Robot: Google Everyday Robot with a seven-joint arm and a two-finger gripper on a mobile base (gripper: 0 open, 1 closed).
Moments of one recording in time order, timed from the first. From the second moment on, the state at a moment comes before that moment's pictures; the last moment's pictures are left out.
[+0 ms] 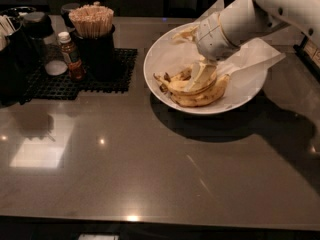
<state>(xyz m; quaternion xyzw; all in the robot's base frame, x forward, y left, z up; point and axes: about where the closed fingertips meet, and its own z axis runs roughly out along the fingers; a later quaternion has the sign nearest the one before) 0.611 -0.054 0.908 -0.79 0.50 0.03 0.36</state>
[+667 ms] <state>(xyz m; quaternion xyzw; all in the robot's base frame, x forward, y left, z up) 0.598 -0.084 0.877 -0.79 0.52 0.06 0.32</state>
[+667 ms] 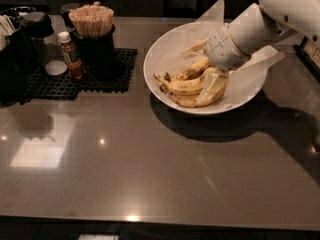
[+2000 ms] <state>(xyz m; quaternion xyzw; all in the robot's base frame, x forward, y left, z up) 0.608 -0.085 0.886 -0.78 0.53 0.07 0.33</state>
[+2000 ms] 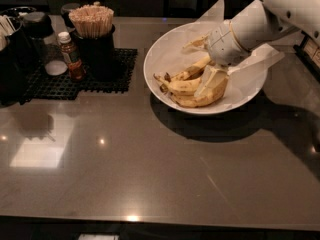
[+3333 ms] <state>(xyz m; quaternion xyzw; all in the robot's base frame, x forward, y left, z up) 0.599 -0.056 0.858 -0.76 0.54 0.13 0.34</state>
